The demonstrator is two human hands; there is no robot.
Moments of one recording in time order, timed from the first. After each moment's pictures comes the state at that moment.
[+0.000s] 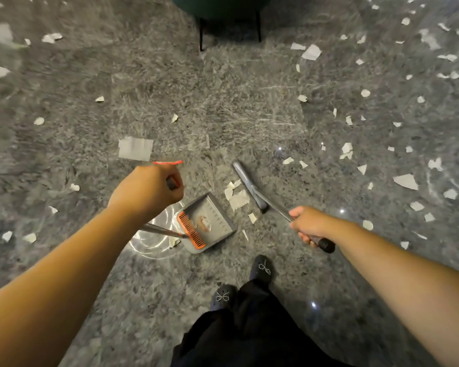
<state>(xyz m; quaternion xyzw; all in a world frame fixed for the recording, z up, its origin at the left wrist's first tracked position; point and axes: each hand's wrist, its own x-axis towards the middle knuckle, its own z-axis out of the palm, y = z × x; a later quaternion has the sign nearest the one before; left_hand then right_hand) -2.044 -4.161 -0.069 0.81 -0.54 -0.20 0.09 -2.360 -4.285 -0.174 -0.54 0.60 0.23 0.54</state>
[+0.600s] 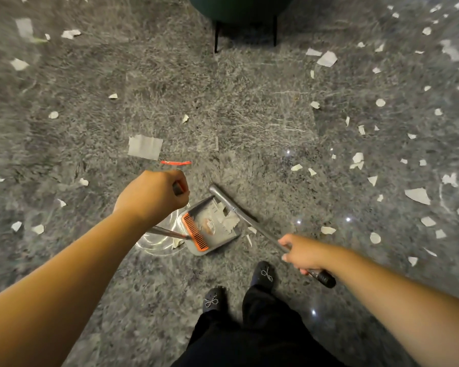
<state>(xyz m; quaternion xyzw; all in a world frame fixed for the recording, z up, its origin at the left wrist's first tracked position) -2.036 -4.160 -0.072 0.83 -0.52 -0.21 0.07 -2.347 -4.257 -0.173 -0.64 0.48 0.37 0.47</state>
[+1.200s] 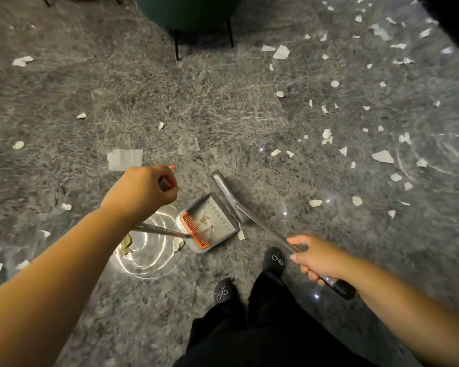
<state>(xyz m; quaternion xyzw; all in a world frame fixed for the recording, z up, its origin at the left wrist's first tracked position) -2.007 -4.102 -0.066 0.77 -0.59 -0.20 0.12 -2.369 -4.125 -0.117 -0.50 0.62 0.16 0.58</state>
